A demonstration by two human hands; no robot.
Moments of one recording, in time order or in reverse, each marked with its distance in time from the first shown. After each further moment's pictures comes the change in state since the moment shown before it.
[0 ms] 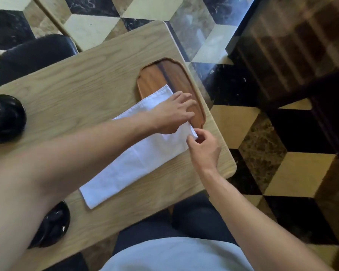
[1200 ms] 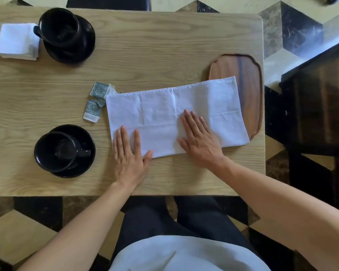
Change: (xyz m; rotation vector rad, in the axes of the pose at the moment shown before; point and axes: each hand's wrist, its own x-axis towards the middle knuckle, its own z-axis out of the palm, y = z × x) left_hand -0.237 0.172 0.161 -0.516 0.164 -1.394; right_hand 0.007 0.033 0.098 -1.060 -0.609 -1.233
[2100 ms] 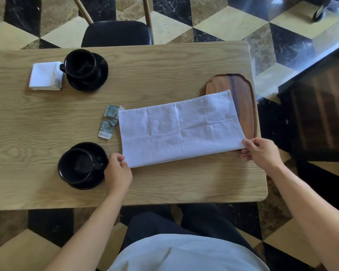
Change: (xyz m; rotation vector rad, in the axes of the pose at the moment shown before) left_hand 0.002 -0.022 -0.071 -0.592 0.034 -0.676; right_hand -0.071 0.107 -0.080 0.926 0.077 0.945
